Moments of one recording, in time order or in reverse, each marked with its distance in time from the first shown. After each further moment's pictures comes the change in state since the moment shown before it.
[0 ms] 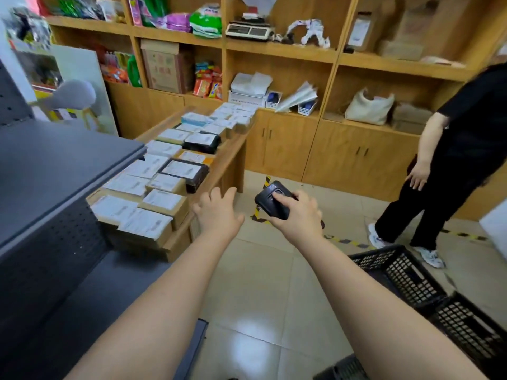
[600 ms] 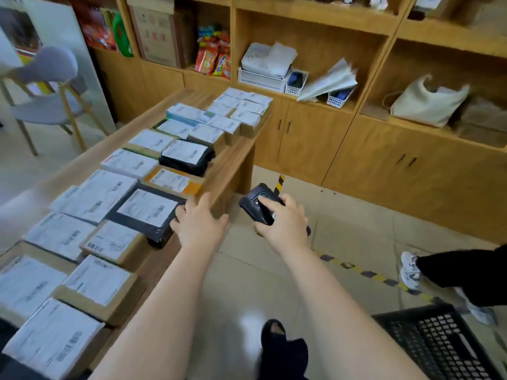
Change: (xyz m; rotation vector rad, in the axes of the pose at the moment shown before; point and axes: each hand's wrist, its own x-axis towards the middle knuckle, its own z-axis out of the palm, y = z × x) left_hand 0.344 0.014 0.110 -0.161 -0.087 -0.342; right_hand 0.367 0.032 0.108 0.113 -0.140 -0.041
